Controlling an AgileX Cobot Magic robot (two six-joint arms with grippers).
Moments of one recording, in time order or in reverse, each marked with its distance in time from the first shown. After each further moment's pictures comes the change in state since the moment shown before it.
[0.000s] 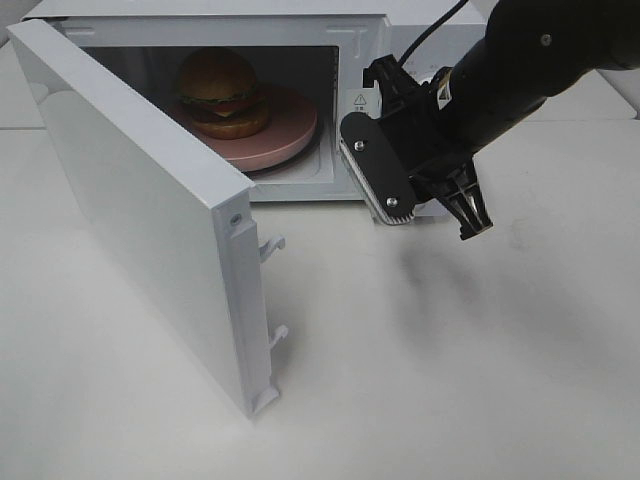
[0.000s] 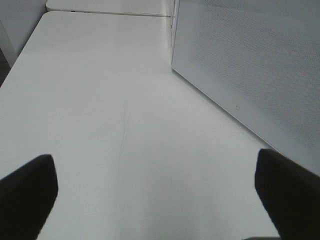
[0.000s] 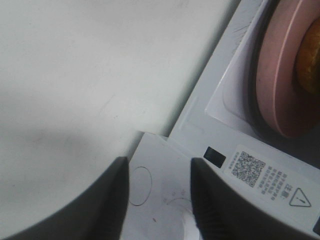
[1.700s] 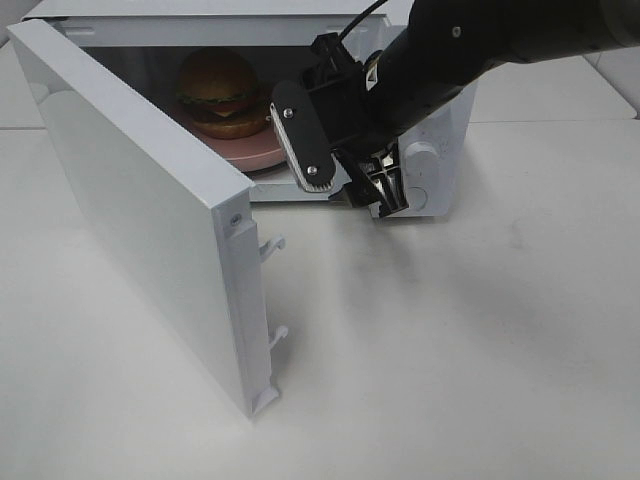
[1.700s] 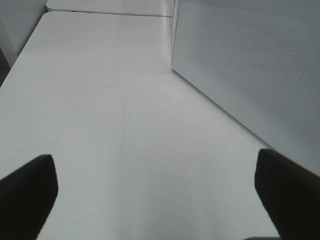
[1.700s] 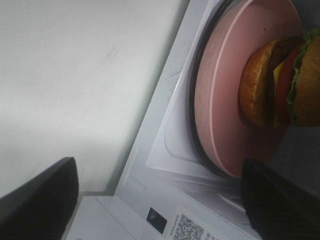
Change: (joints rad) left arm 0.000 0.000 0.000 0.000 0.000 0.000; right arm 0.057 0.158 -0.187 0.077 -0.065 0.051
